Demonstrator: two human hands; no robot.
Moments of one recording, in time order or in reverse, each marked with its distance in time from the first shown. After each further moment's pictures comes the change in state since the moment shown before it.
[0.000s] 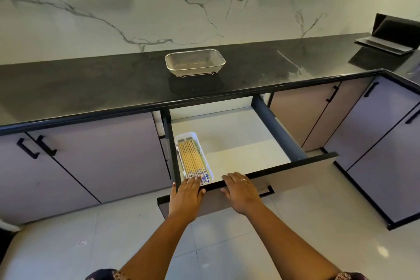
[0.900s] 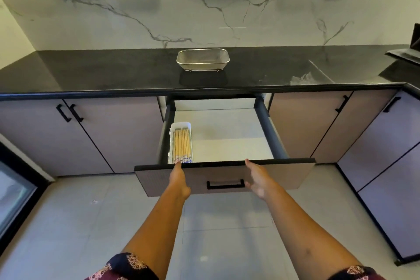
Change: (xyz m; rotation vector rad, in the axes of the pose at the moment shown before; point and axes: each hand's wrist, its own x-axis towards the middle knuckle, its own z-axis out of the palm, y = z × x) left_hand -0.053 0.150 -0.011 -1.824 0.262 -0.874; right_hand -0.069 0.136 -0.068 1.512 -0.165 0.572
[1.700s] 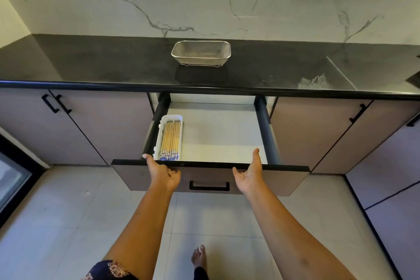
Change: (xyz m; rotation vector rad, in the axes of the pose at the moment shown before) left_hand 0.056 0.016 0.062 -0.497 -0.023 0.090; right_hand 0.080 -0.059 -0.005 0.736 0.052 0.056
